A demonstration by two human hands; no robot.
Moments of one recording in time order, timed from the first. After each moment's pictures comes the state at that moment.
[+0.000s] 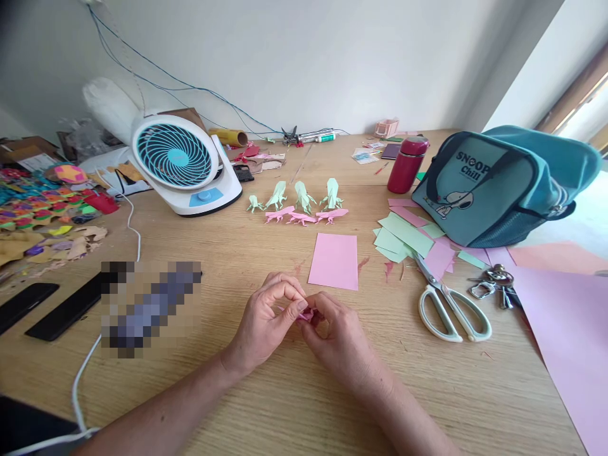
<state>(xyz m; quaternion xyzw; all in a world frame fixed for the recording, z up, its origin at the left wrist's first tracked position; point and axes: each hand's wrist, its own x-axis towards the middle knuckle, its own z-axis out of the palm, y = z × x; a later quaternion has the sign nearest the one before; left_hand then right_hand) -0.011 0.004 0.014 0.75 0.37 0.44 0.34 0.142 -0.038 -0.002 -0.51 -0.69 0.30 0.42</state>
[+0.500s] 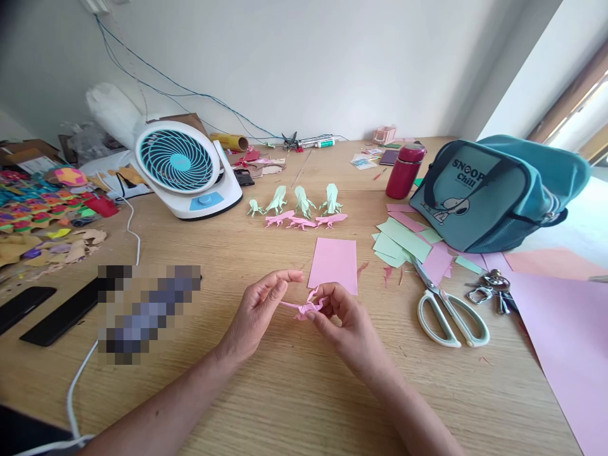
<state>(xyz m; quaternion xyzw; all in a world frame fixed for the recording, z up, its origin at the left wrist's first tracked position) -0.020 0.019 0.019 0.66 0.39 0.44 0.47 0.155 -0.026 -0.012 -0.43 -0.54 0.51 0.51</state>
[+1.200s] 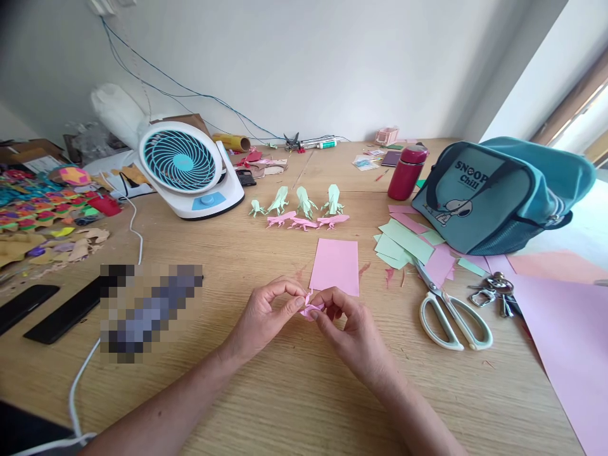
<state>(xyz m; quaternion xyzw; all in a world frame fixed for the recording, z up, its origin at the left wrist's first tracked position) -0.016 0.017 0.020 0.71 0.39 0.39 0.44 0.158 -0.028 -0.001 -0.49 -0.62 0.40 0.46</state>
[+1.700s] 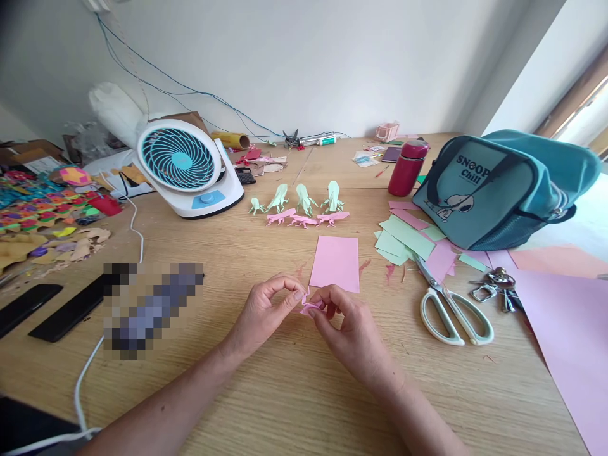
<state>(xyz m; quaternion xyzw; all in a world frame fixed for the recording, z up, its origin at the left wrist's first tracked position) -0.017 0.019 0.021 0.70 0.41 0.38 0.44 0.156 -0.031 -0.002 -0.50 -0.66 0.33 0.45</state>
